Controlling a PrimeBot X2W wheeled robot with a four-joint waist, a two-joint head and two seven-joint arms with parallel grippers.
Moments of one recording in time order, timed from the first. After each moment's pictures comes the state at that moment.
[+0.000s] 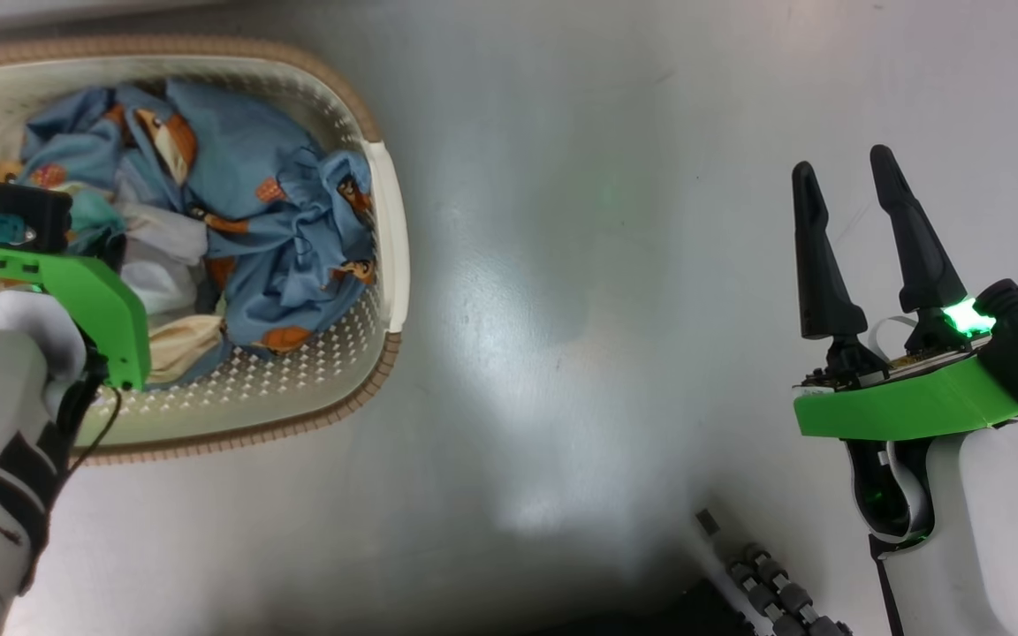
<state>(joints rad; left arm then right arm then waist) -1.12 0.31 -1.13 1.27 -0.98 -0.13 -0.16 -0.39 -0.06 0.03 0.00 0.27 0.12 -0.26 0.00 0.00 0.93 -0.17</state>
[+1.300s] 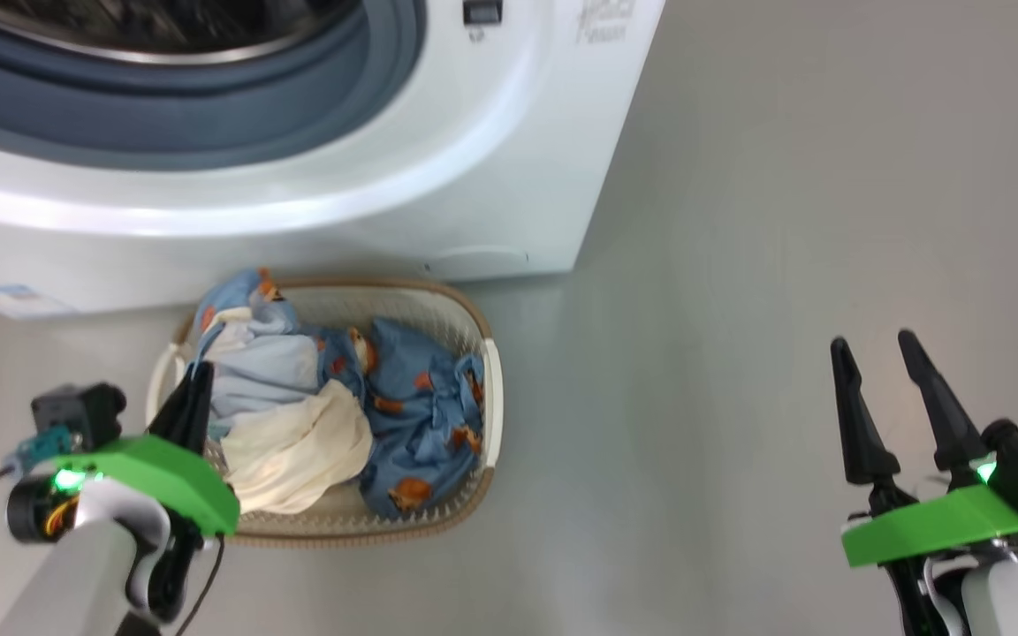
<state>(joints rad) -0.57 0.28 -0.48 0.76 -0.75 -0.13 -0.25 -0.16 -0.12 -0.04 0.10 0.29 0.12 -0.26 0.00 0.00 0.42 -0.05</state>
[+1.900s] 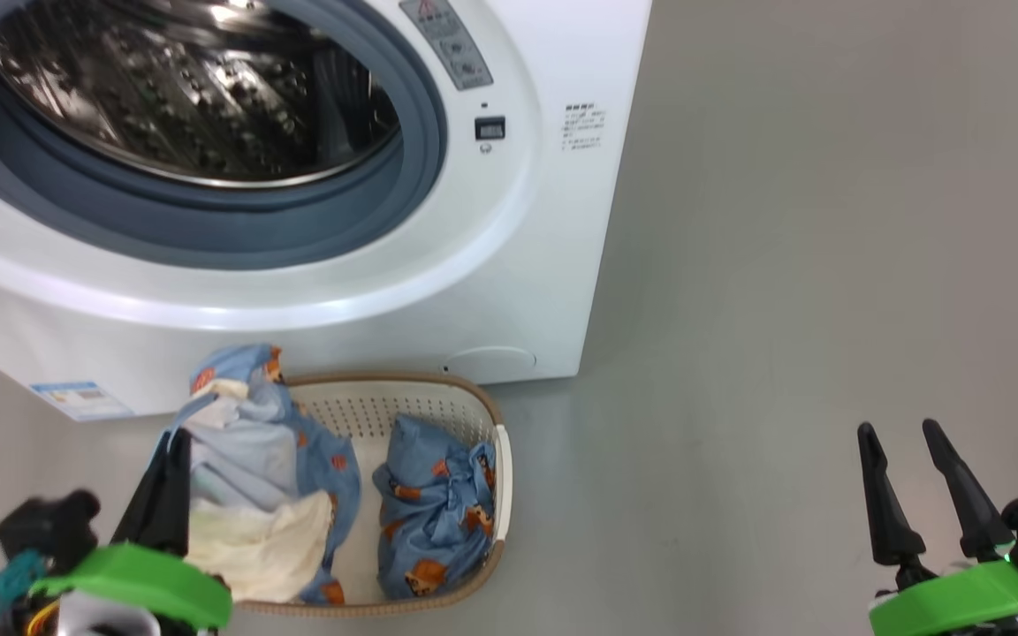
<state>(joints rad) -0.20 0.23 -0.16 0.36 -0.52 -0.13 -0.25 -0.01 -0.14 -0.07 0.11 0.31 0.12 -0.26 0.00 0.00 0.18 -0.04</state>
